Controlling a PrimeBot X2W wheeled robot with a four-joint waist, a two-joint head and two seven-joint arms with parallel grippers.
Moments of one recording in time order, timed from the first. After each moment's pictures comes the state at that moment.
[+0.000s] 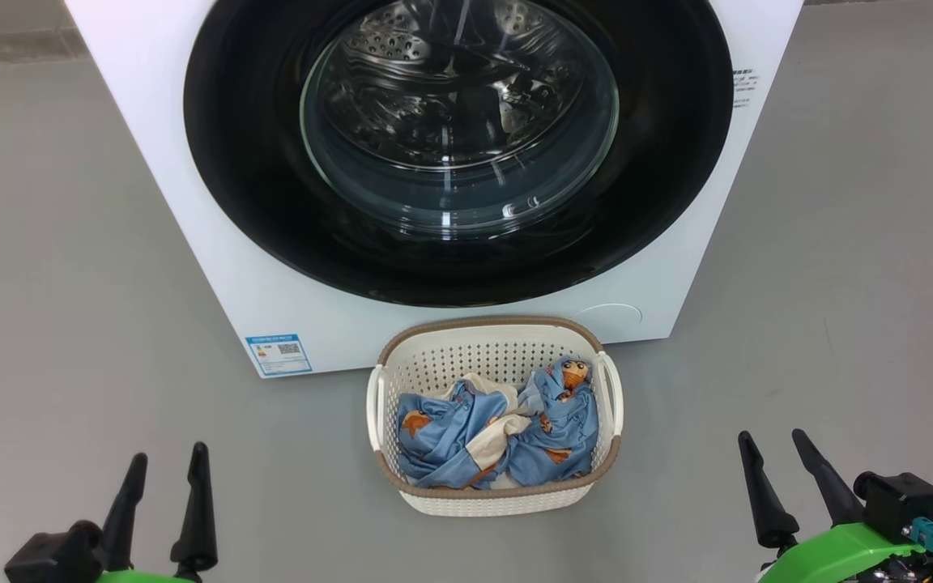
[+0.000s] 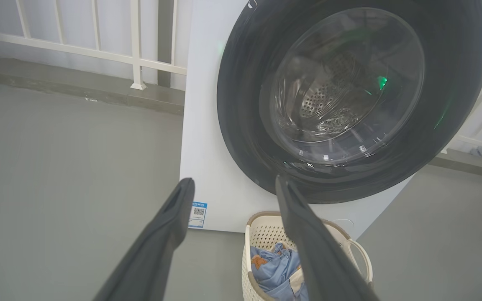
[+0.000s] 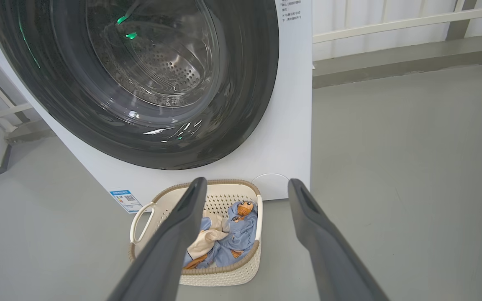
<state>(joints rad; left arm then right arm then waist) 0.00 0.11 -0.04 0.18 -0.43 -0.13 -0.25 -0.07 -0.12 -0.02 0.36 0.31 0.13 -0.25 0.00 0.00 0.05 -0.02</state>
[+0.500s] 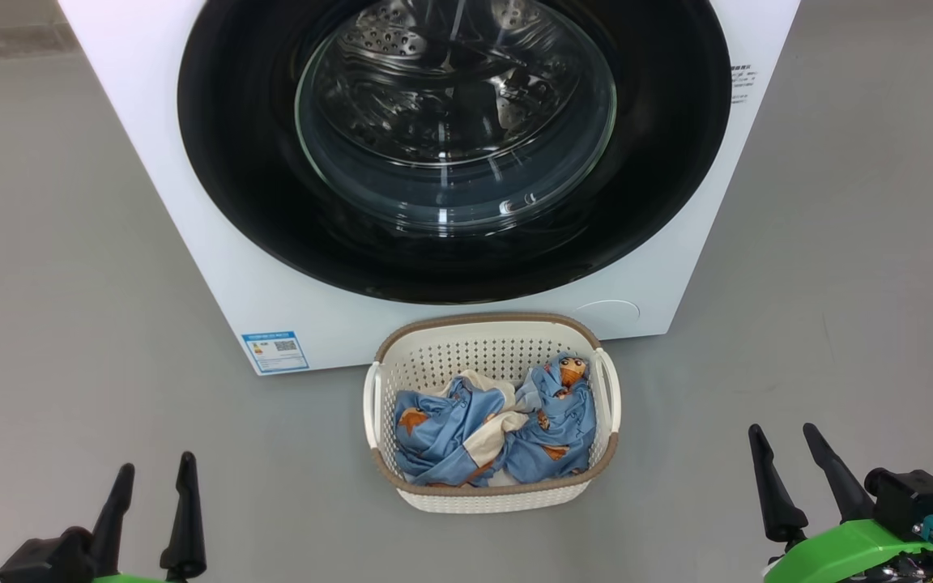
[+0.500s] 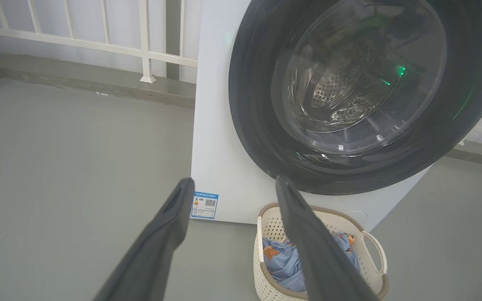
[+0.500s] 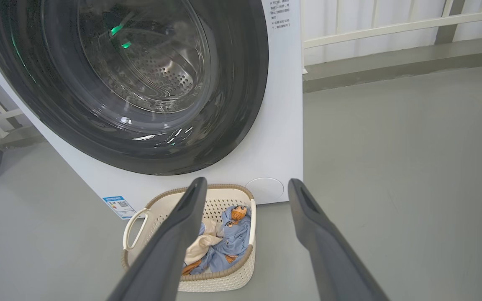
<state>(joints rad) 0.00 0.11 -0.02 0.22 -0.41 -0.13 -0.26 -0.07 -0.11 -0.05 0.34 0.30 0.13 -0.25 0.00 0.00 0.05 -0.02</state>
